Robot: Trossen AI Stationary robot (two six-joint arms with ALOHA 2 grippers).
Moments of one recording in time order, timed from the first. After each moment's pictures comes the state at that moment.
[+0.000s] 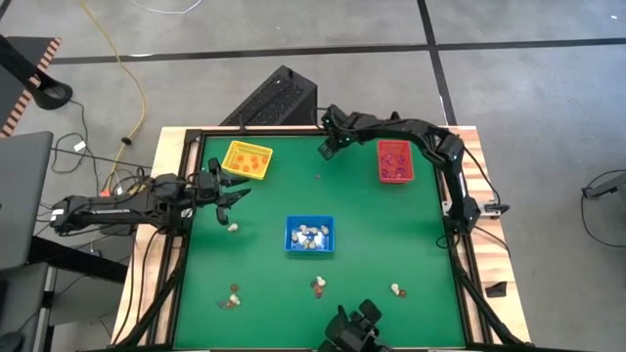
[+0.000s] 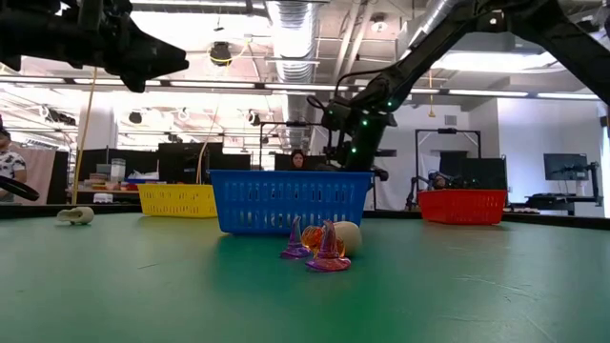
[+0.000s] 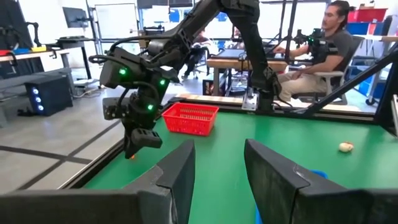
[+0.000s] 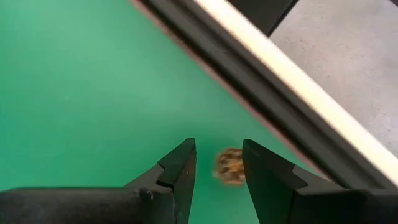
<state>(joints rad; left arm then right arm) 0.14 0.36 0.21 0.24 -0.14 0.02 -0.63 2.08 1.52 -0.44 0.13 0.15</state>
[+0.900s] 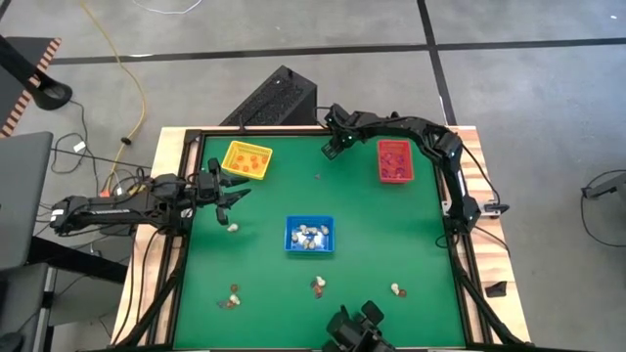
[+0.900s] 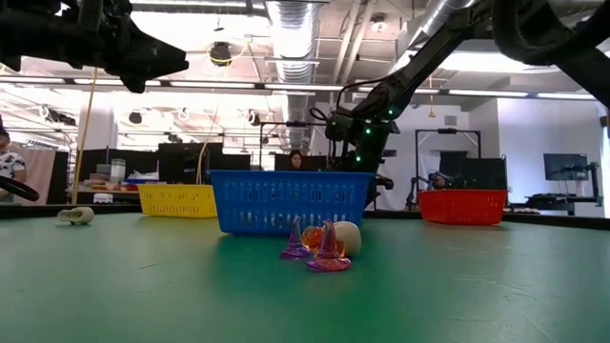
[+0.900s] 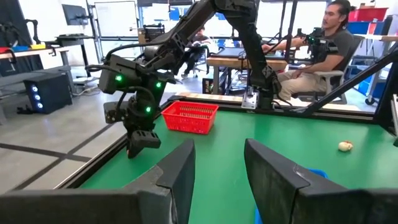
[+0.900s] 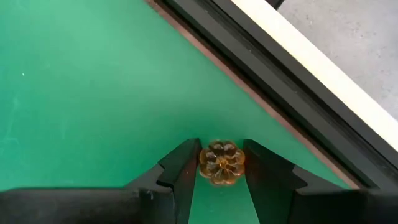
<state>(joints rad) 0.14 0.36 0.21 0.24 -0.14 0.02 -0.66 2.13 1.51 -0.47 0.10 0.16</state>
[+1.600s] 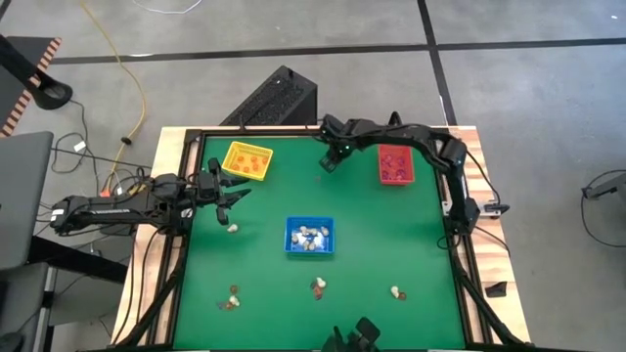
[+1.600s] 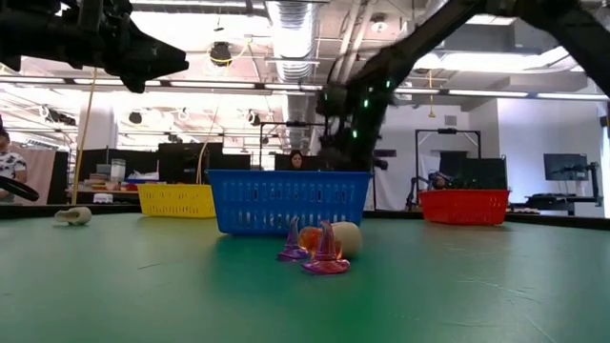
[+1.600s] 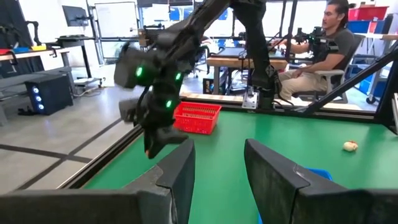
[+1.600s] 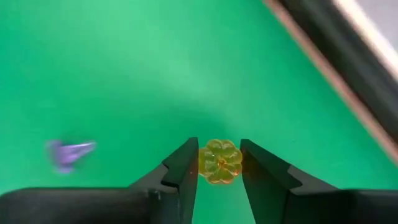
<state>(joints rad) 0.14 0.36 0.21 0.23 -0.14 0.02 -0.55 2.04 1.50 -0.60 0.09 0.16</state>
